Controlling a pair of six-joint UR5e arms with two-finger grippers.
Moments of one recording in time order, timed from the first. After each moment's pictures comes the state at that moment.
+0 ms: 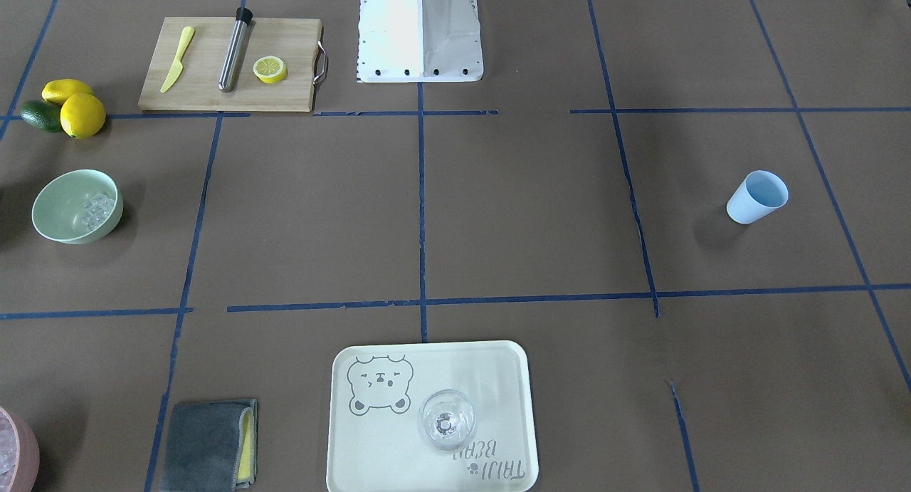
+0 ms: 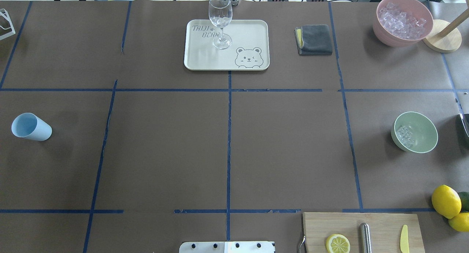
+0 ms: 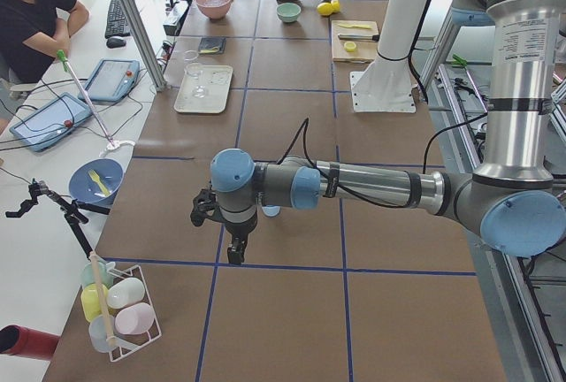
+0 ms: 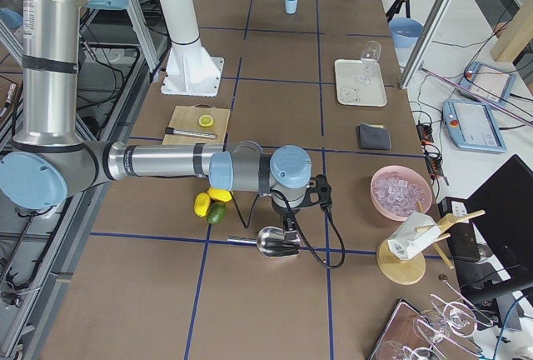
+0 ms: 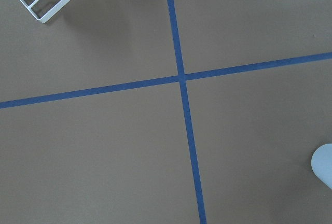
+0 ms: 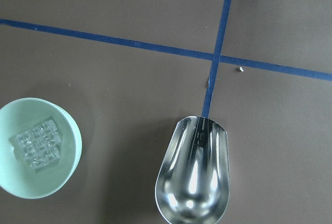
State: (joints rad) left arm -1.56 -1.55 -1.69 -1.54 -2.32 0.10; right arm 1.59 -1.68 1.75 -1.64 2.44 -0.19
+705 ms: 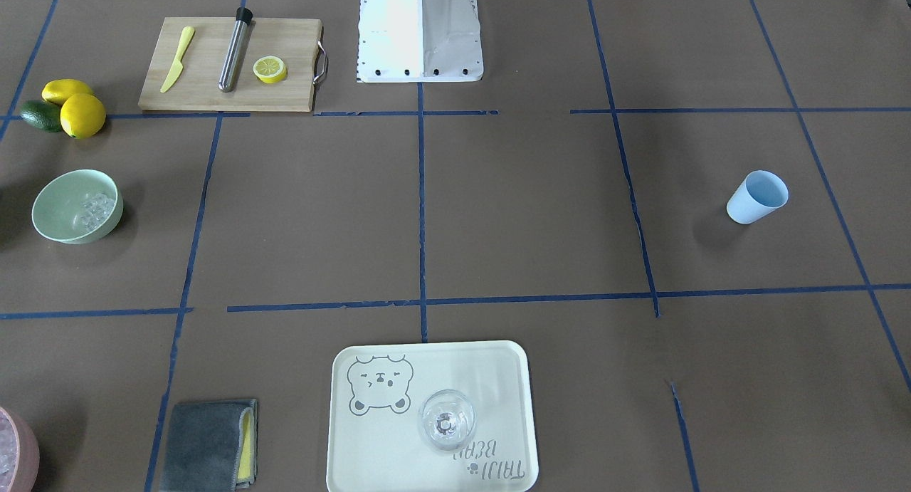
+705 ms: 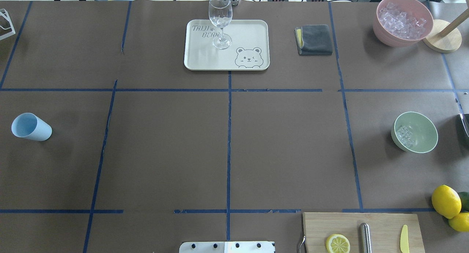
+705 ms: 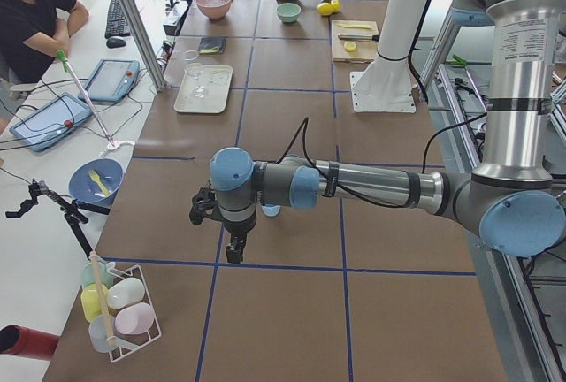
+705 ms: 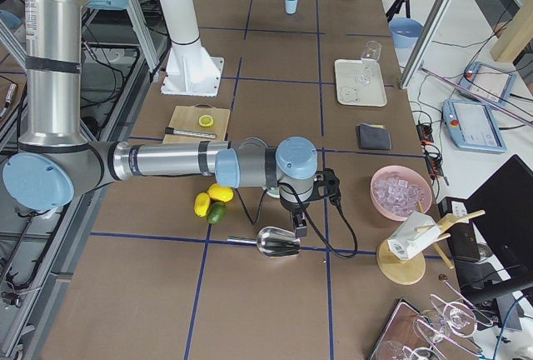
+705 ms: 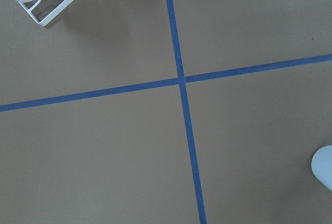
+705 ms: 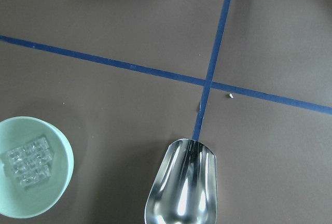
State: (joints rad) left arm -1.56 -1.55 -1.69 -1.54 -2.32 0.09; right arm 1.59 -1.65 1.74 -1.57 2.39 -0.16
